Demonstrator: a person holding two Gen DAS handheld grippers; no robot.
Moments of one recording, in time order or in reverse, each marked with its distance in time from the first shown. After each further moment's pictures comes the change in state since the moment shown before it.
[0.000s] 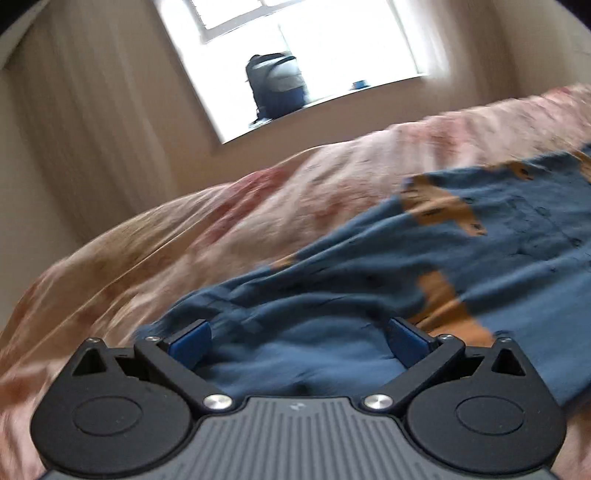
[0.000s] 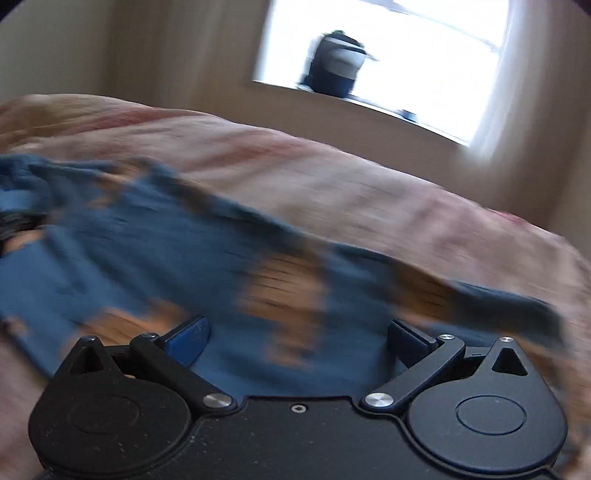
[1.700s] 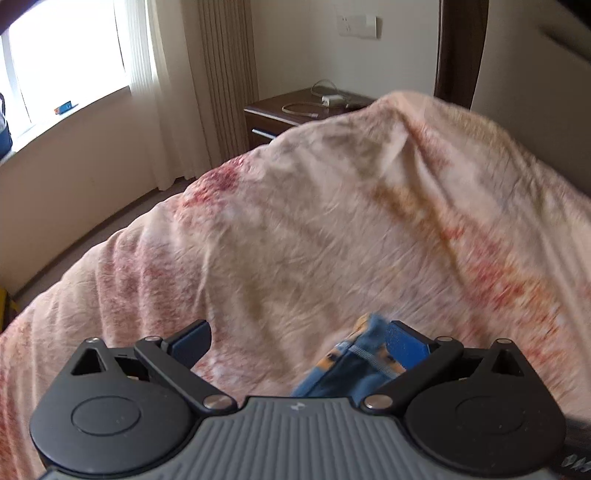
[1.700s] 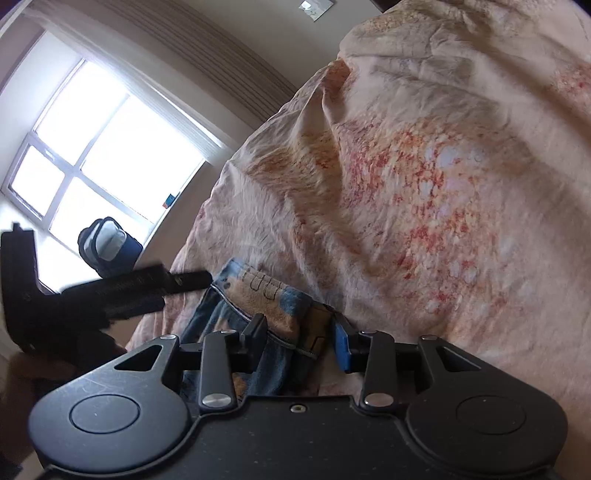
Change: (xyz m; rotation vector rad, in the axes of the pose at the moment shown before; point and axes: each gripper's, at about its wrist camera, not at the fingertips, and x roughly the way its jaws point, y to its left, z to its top) left arm -0.012 -0.361 0.256 0.341 0.077 -0.842; right arm -0.047 -0.182 -0.123 1.237 -0.128 -0.008
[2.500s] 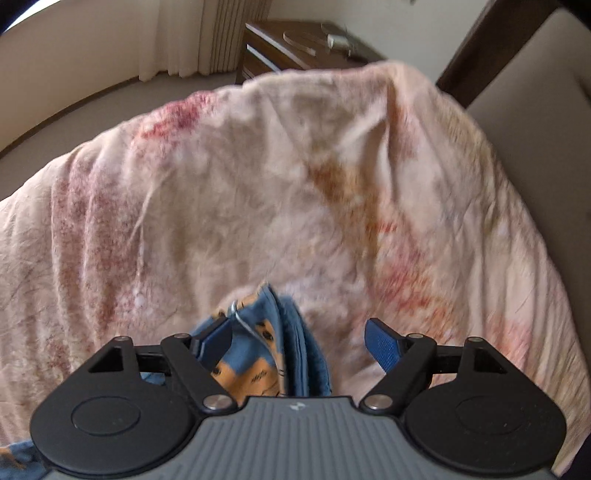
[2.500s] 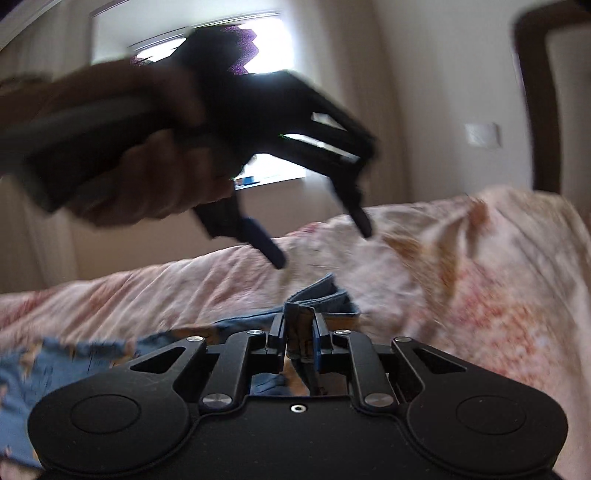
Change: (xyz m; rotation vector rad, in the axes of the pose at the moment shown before) left arm -0.009 -0.016 0.041 -0.245 0.324 -0.162; right arm -0.025 0.095 -0.054 -0.777 -0.181 0.053
